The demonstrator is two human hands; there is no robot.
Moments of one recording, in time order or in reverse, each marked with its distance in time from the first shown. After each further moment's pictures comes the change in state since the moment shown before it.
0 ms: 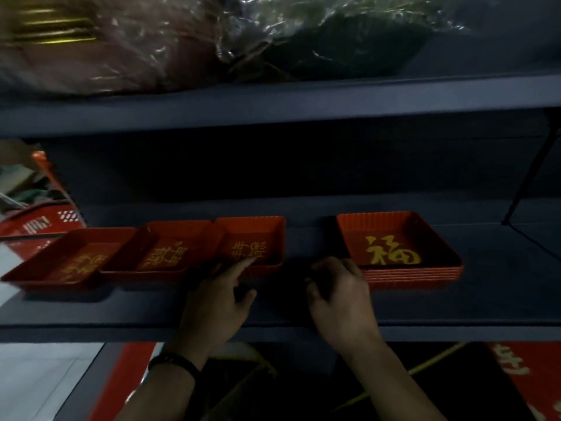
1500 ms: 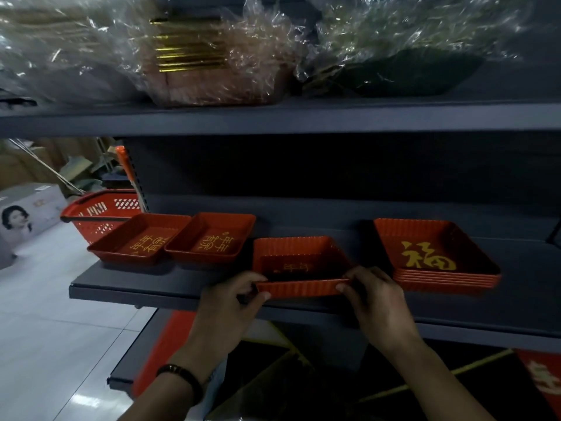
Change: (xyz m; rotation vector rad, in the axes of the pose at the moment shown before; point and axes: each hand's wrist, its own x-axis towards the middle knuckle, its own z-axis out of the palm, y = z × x) left_hand -0.069 -0.018 -0.050 -0.228 0.156 -0.004; right_hand -0.015 0.018 0.004 -0.032 -0.022 -0.267
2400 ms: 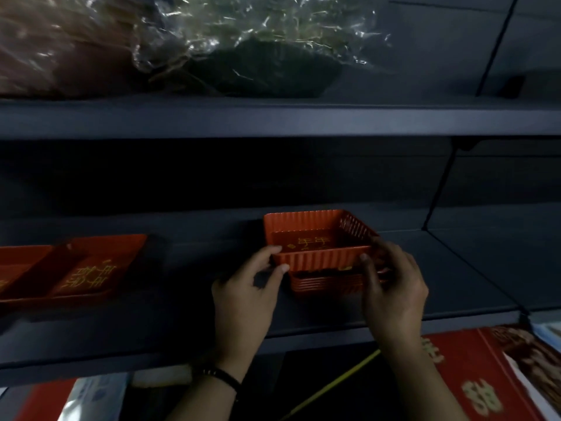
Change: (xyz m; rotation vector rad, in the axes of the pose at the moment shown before) left_hand 0.050 0.136 0.166 -0.361 0.206 0.256; right_hand -0.003 0.076 -0.123 0.070 0.605 0.242
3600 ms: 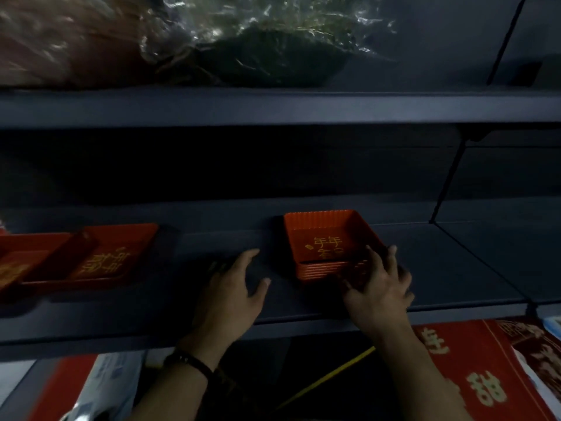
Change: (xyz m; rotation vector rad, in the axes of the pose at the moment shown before) left_hand 0.000 -0.029 -0.042 0.453 -0.377 -0.166; right_hand -0.011 -0.006 0.008 -0.434 -0.504 0.313
